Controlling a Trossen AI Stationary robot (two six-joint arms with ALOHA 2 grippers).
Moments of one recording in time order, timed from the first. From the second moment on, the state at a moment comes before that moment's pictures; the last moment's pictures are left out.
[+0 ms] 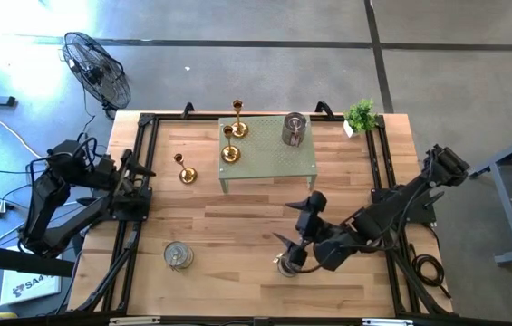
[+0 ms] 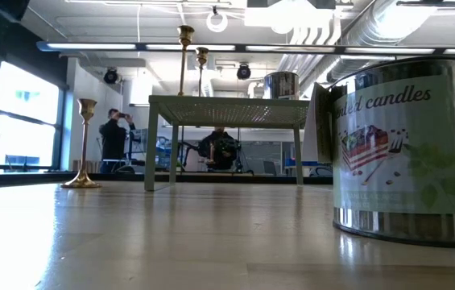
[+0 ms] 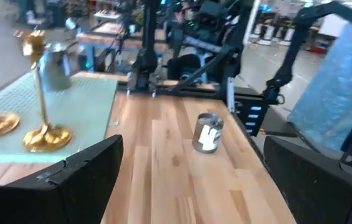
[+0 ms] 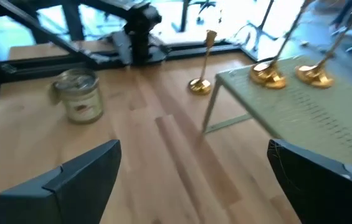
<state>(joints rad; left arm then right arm) 0.77 0.05 0.77 -0.88 0.87 0.02 0.60 1.53 1.26 -0.43 0.89 0.53</state>
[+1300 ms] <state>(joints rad) 0.91 0.07 0.77 -1.03 1.02 0.21 0.56 1.53 1.26 -0.38 0.98 0.51</state>
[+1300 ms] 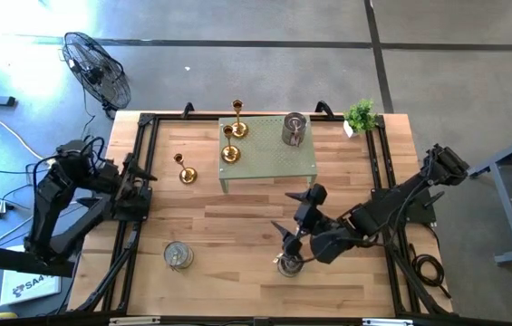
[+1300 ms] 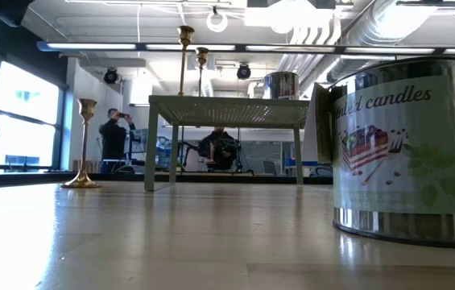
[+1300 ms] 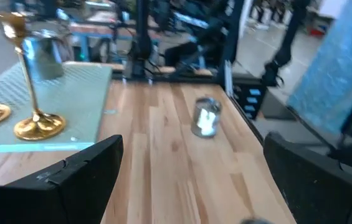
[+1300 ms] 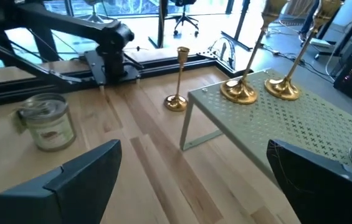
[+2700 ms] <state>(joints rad) 0.21 0.11 0.40 -0.23 0.69 -0.19 0.42 1.52 1.26 -0.15 0.67 0.29</state>
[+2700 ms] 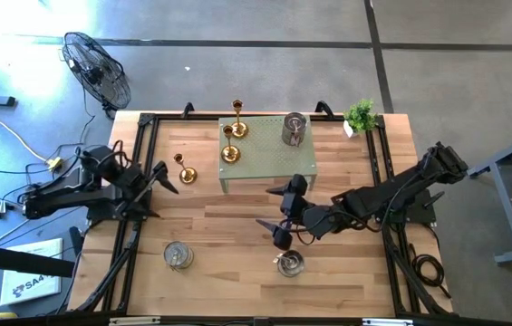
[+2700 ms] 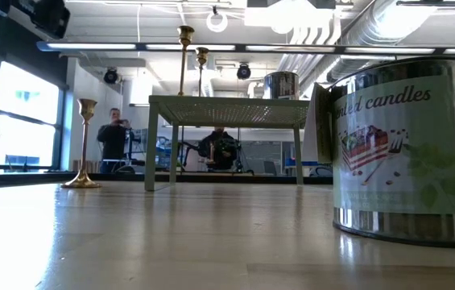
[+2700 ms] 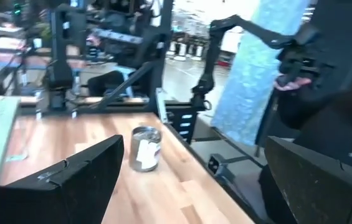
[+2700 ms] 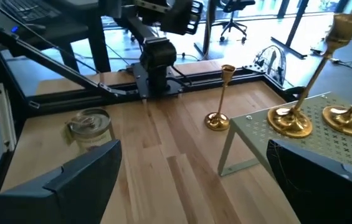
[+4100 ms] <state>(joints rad) -0.46 0.43 0.50 -0.50 0.04 -0.30 0.51 1.52 1.26 -0.21 0.68 0.26</state>
